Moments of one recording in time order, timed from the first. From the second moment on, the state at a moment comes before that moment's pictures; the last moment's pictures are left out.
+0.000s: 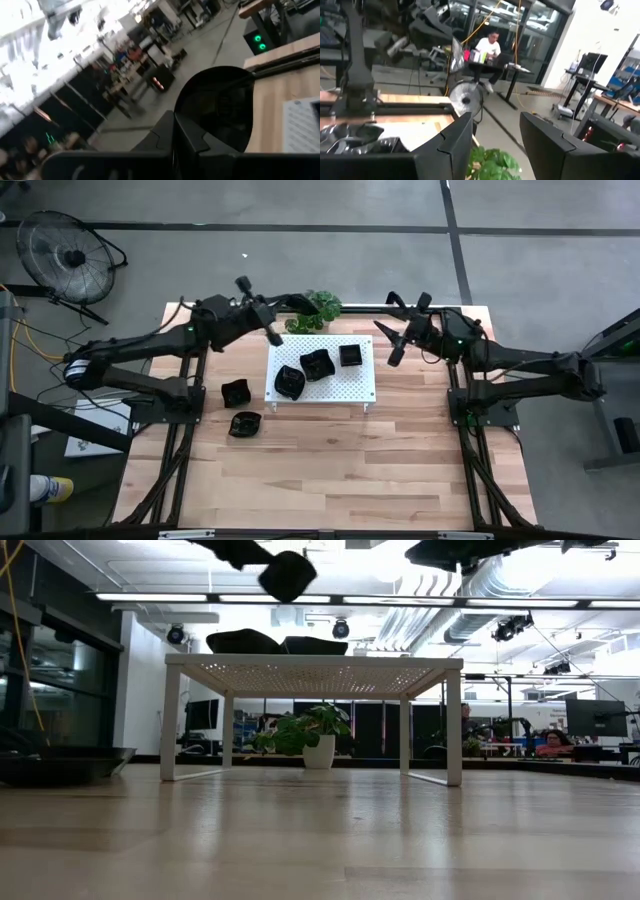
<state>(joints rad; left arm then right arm) 0.29 1.08 0.97 0.16 -0.39 0.70 -0.25 0.92 0.72 0.25 0.24 -0.27</state>
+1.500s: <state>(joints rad) 0.02 1.07 1.27 -0.93 -0.18 -0.01 -0.25 0.89 0.72 -0.15 0.08 -0.11</state>
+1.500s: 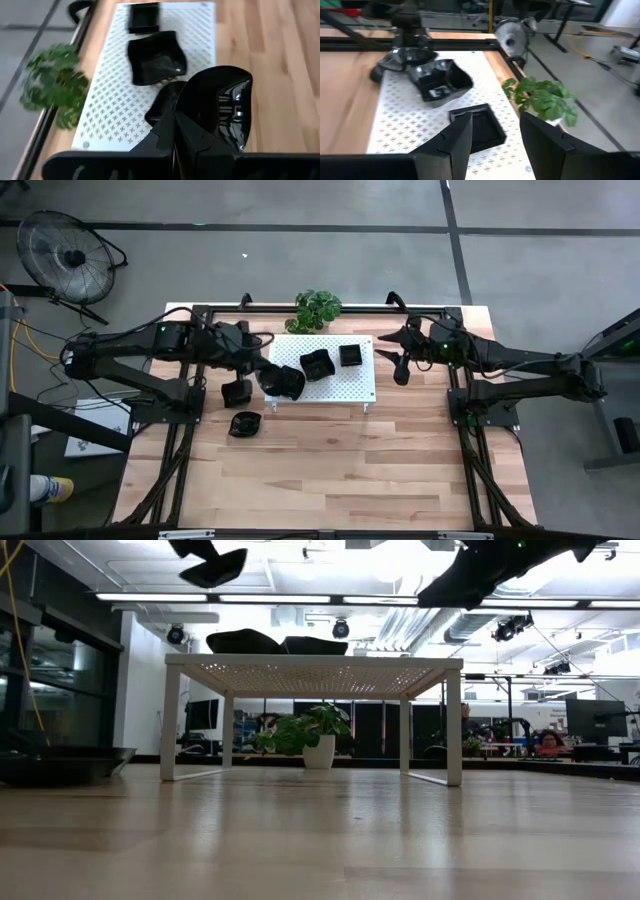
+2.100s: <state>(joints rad) 0.31 1.22 1.36 -0.98 0.21 0.34 -0.25 0.89 0.72 -0.19 -0.01 -0.09</state>
